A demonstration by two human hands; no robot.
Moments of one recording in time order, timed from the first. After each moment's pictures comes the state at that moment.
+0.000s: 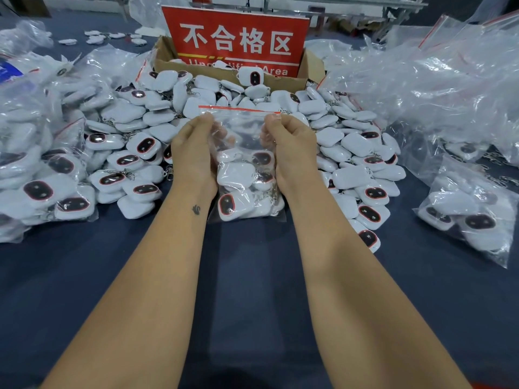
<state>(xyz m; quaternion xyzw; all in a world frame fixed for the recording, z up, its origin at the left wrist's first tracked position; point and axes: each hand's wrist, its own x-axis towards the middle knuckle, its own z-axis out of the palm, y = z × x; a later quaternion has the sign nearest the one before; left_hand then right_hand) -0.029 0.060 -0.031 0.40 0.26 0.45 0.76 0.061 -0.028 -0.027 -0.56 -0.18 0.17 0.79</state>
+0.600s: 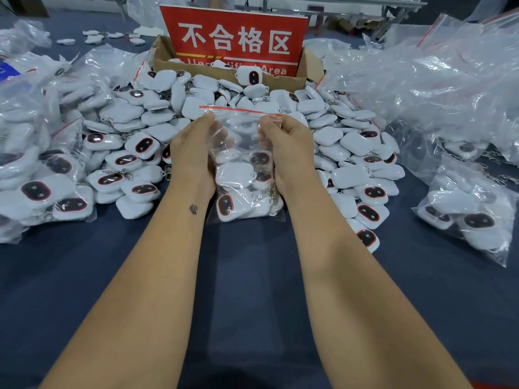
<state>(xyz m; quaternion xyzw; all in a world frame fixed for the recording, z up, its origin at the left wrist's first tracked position) -0.027 0.064 -0.033 0.39 0.26 0.42 0.77 0.058 -0.030 -0.028 -0.59 -0.20 0.17 0.77</state>
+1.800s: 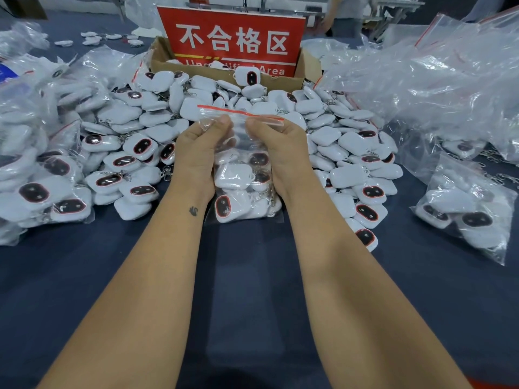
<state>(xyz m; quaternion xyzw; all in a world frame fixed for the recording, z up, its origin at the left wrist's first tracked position) -0.029 0.061 -0.034 0.48 0.22 0.38 0.76 0.056 -0.030 -0.026 -0.56 -0.23 0.22 0.77</state>
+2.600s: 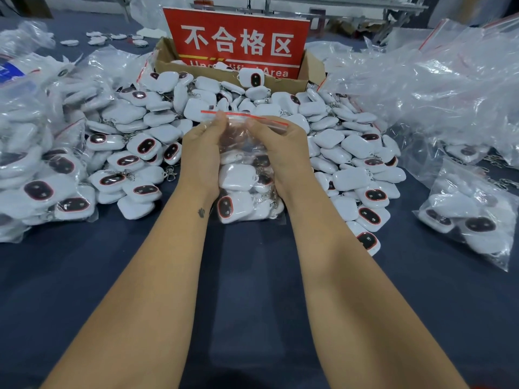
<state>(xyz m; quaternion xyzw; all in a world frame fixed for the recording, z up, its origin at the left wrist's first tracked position) -0.031 0.053 -0.028 0.51 0.23 0.39 0.74 0.056 -0.028 -0.027 -0.59 -0.25 0.19 0.75</state>
